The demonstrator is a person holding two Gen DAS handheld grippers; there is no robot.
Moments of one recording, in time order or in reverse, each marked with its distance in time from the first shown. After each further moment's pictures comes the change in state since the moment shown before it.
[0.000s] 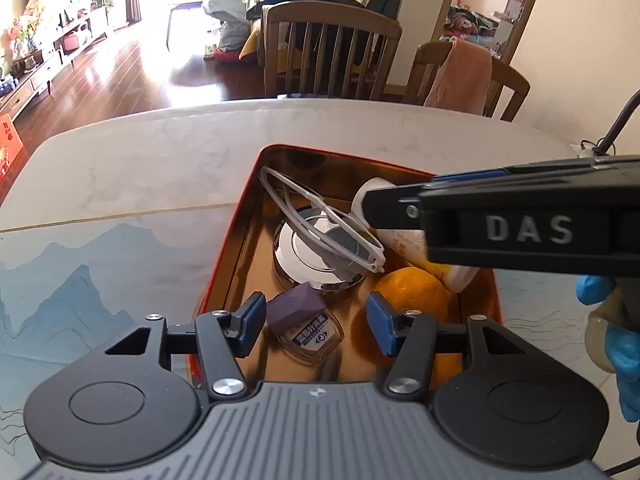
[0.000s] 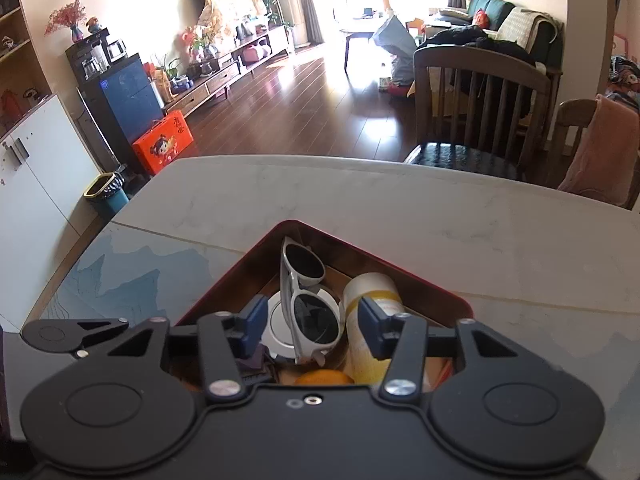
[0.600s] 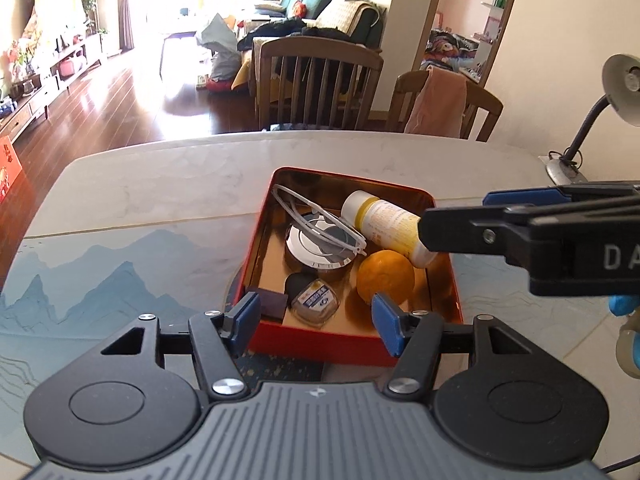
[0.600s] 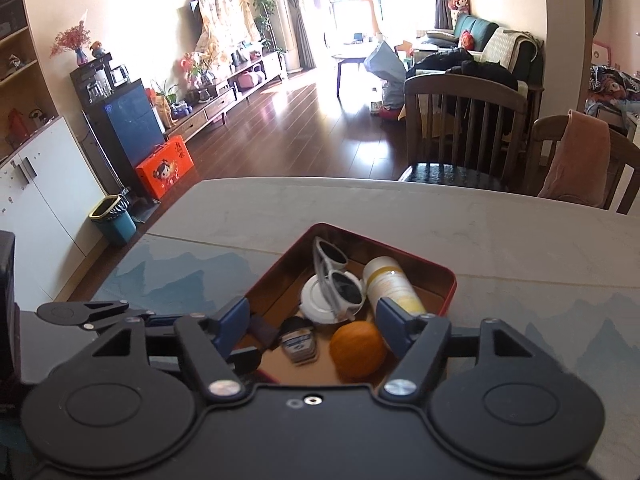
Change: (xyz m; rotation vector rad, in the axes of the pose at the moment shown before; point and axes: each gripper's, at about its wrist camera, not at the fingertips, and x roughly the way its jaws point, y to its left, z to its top) left arm -0.082 0.010 -0.031 0.030 -0.090 -0.032; right arm -0.077 0.039 -0.029 0.021 -0.078 -0.017
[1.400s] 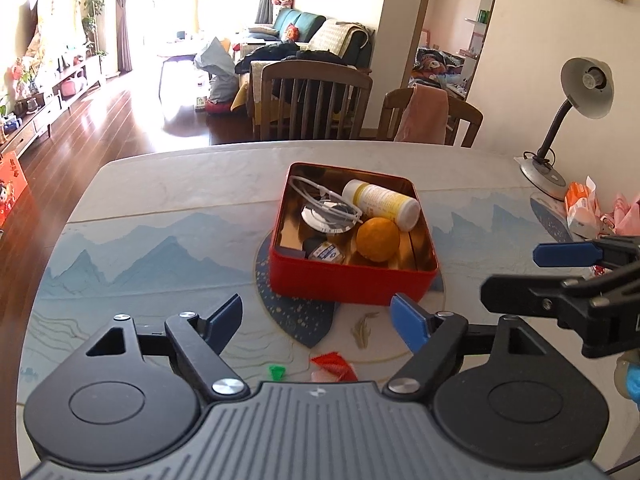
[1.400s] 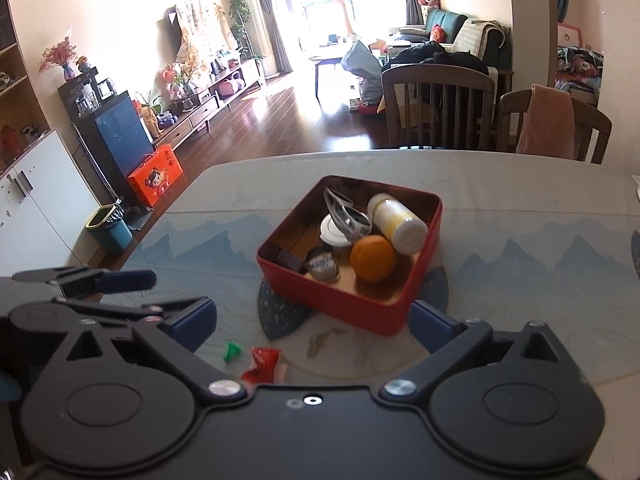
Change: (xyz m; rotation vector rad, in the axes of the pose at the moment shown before) left arm -0.083 0.016 -0.057 0.027 -0.071 -0.014; right arm -0.056 0.029 -0.078 0.075 -0.017 -0.053
